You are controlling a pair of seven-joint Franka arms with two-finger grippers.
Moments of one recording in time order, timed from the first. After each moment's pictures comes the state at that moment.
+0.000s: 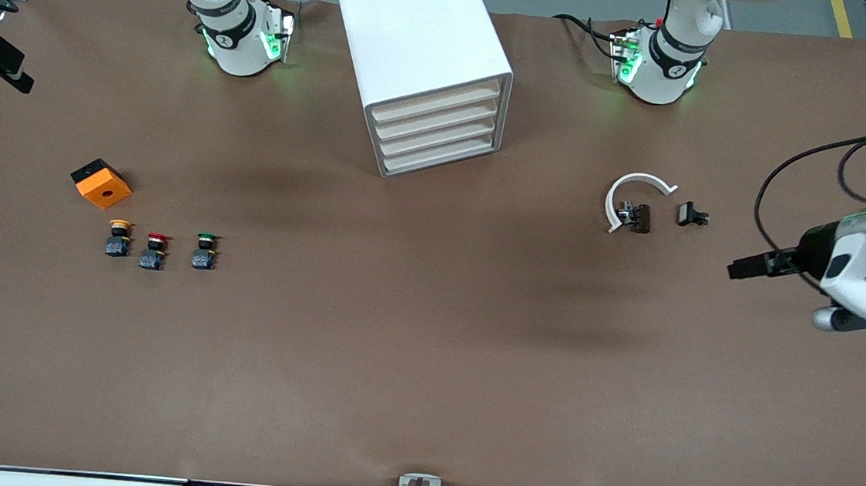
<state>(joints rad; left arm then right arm) -0.09 0.30 0.05 -1.52 -0.13 1.70 -0.30 0.03 -0.11 -0.11 -1.54 0.00 1.41 -0.02</state>
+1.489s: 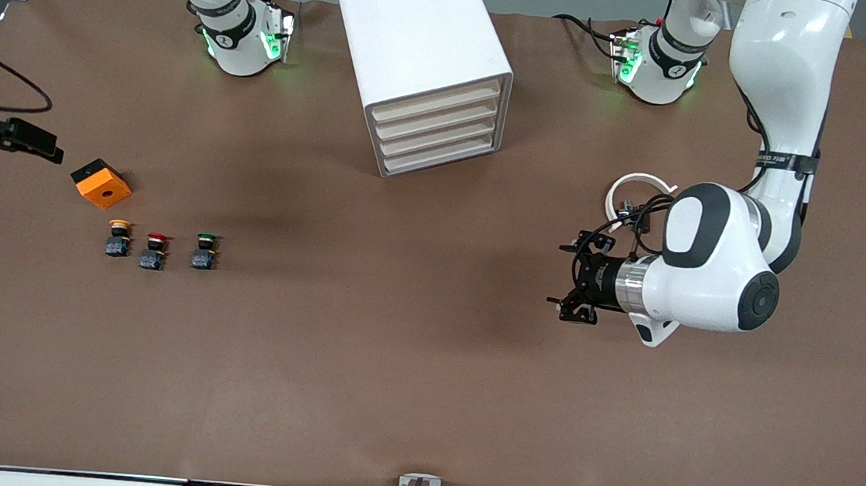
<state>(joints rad) -0.31 0.58 0.04 -1.44 -0.67 1.76 -1.57 -0.09 0.13 -0.03 -1.53 -0.02 1.49 -0.10</state>
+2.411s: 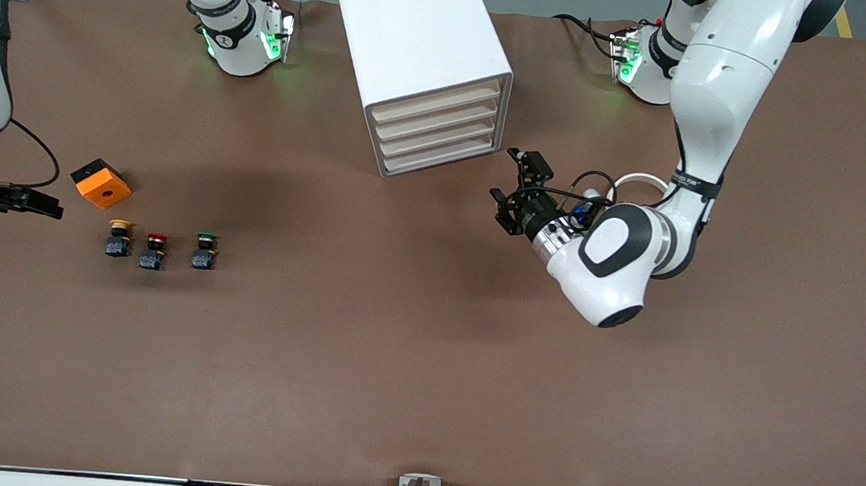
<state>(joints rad) -0.39 0.72 -0.04 -1.44 -0.89 1.25 -1.95 -0.23 0.24 -0.03 -1.81 -0.06 1.95 -0.20</state>
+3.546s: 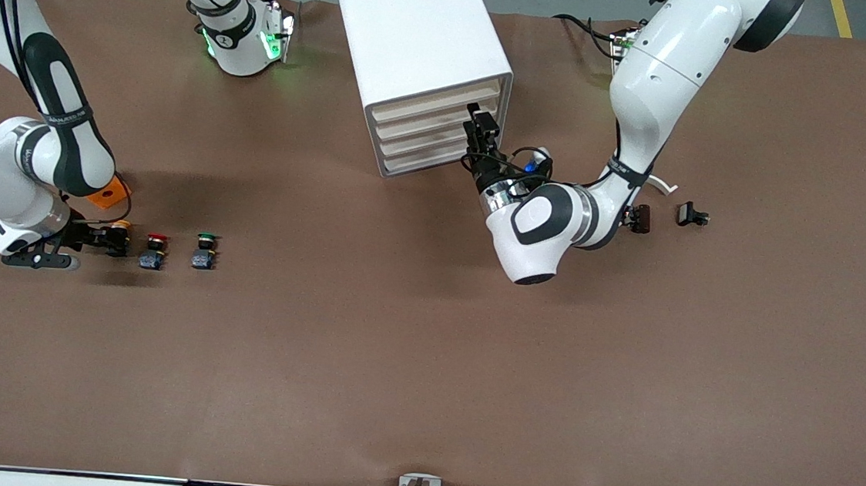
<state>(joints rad) -0.50 0.78 -0.09 -1.53 -0.99 1.19 -2.18 -0.31 0.48 -0.02 -2.09 -0.06 2.58 -0.32</state>
